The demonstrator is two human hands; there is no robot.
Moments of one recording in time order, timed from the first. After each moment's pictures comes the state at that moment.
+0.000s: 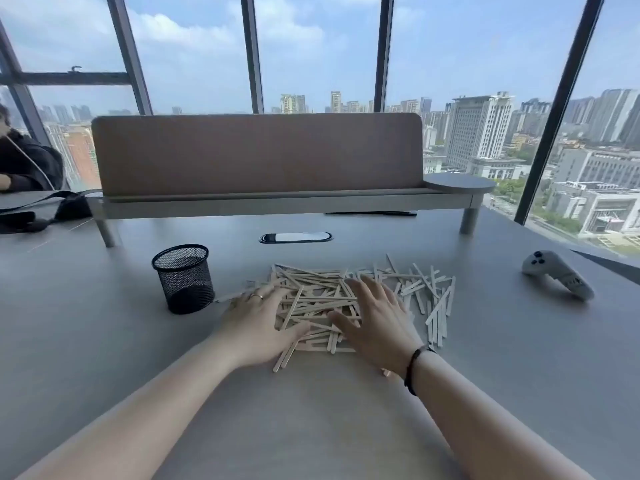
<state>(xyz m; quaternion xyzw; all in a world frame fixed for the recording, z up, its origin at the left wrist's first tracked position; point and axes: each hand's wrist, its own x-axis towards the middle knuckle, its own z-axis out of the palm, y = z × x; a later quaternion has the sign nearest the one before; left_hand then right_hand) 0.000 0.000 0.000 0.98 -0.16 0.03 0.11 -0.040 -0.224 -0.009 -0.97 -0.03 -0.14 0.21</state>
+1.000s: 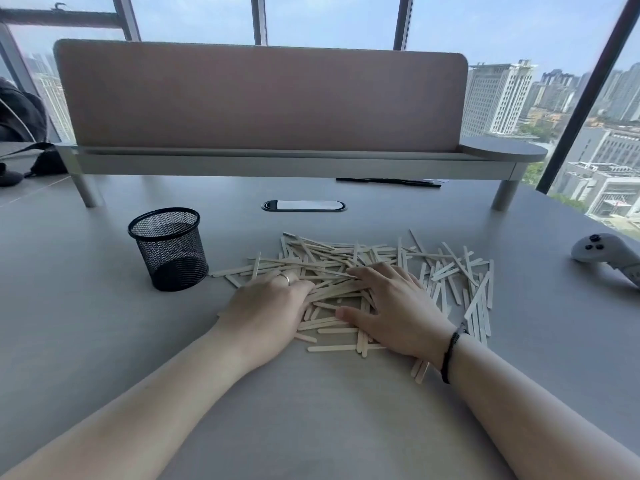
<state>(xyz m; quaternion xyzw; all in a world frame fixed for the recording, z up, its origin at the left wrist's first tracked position) 0.014 -0.009 -0.015 0.95 -0.26 0.14 0.10 -0.002 -0.228 -0.017 -0.98 -0.09 -0.09 0.15</state>
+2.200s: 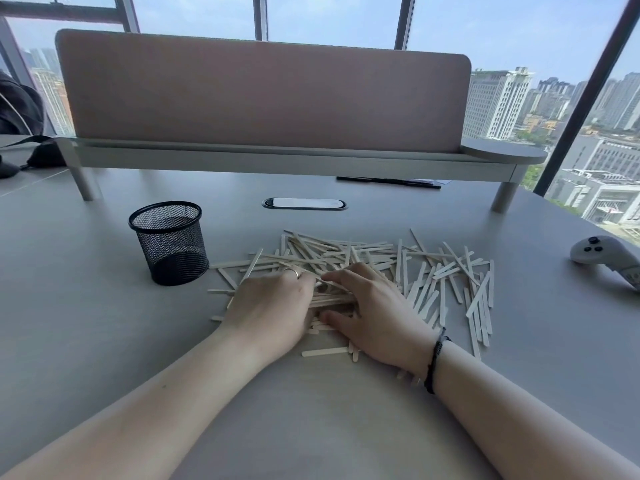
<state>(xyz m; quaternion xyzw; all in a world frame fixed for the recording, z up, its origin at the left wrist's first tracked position) 0.005 -0.019 -0.010 0.95 -0.24 0.19 -0.01 -0.006 -0.201 -0.025 -0.95 -0.17 -0.14 0.23</state>
